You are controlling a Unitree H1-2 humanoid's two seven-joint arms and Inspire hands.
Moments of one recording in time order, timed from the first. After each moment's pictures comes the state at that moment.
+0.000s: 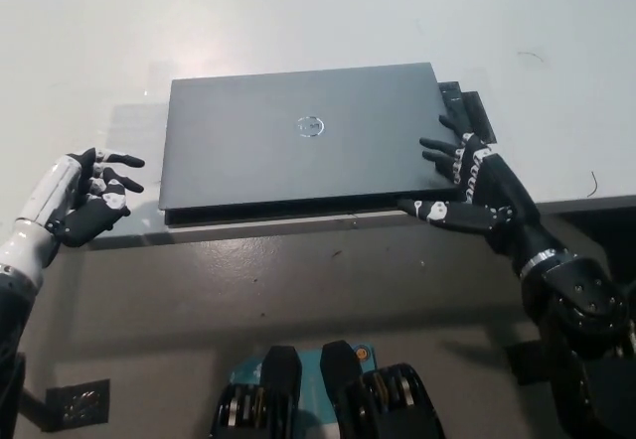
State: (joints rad) left_arm -0.38 0.41 0.03 -0.15 0.10 0.44 -0.15; right_arm -0.47 -0.06 -0.01 0.21 0.11 0.26 0.16
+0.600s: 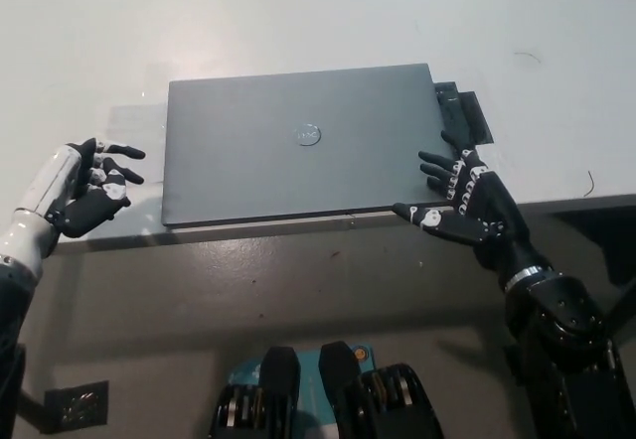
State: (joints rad) left_arm -0.40 0.42 0.03 -0.15 0.10 0.44 -0.15; right_arm -0.45 -0.01 -0.04 0.26 0.12 0.24 0.12
